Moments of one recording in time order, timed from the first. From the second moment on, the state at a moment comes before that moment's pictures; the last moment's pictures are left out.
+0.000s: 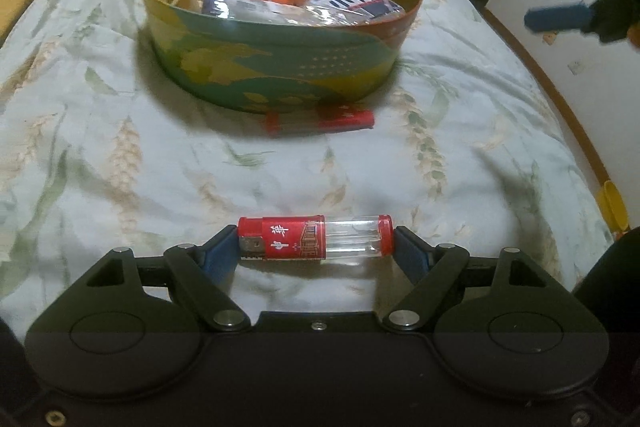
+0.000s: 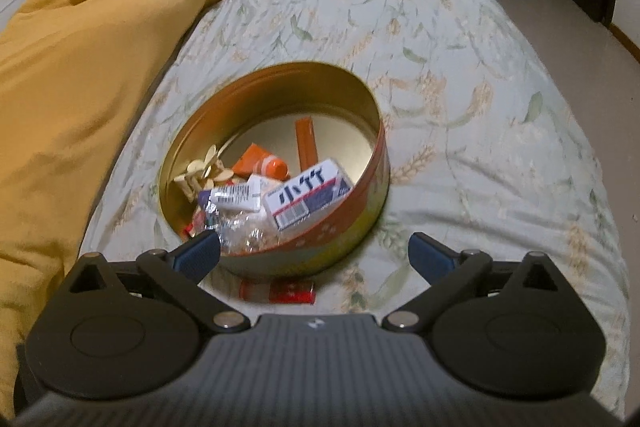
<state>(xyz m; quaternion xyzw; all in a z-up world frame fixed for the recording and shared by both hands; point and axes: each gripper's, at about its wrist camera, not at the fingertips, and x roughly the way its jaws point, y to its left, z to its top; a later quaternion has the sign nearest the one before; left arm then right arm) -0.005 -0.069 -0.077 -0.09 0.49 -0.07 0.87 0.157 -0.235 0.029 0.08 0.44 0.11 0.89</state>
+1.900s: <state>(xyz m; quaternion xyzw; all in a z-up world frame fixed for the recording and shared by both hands) -0.020 0.081 0.043 -0.09 0.36 0.05 0.93 0.175 -0.136 -0.096 0.01 0.50 0.06 0.86</state>
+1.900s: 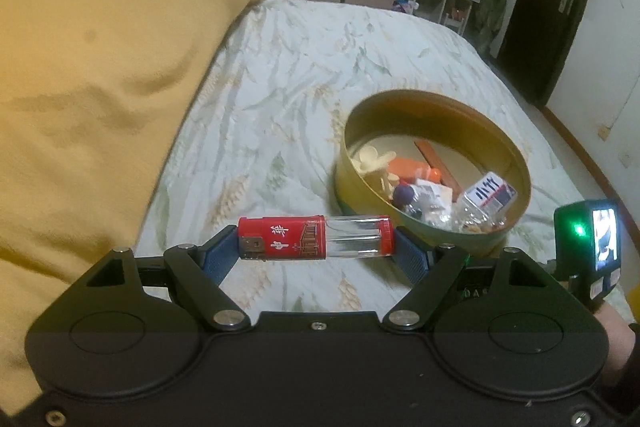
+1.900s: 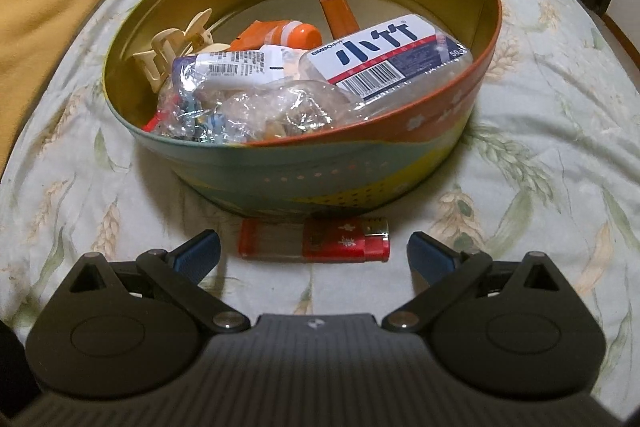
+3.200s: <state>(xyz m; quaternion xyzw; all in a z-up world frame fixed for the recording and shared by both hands) 0.108 0.013 0.093 0.01 0.36 -0.04 0.93 0.128 -0.183 -0.052 0.04 0.49 0.12 0.86</state>
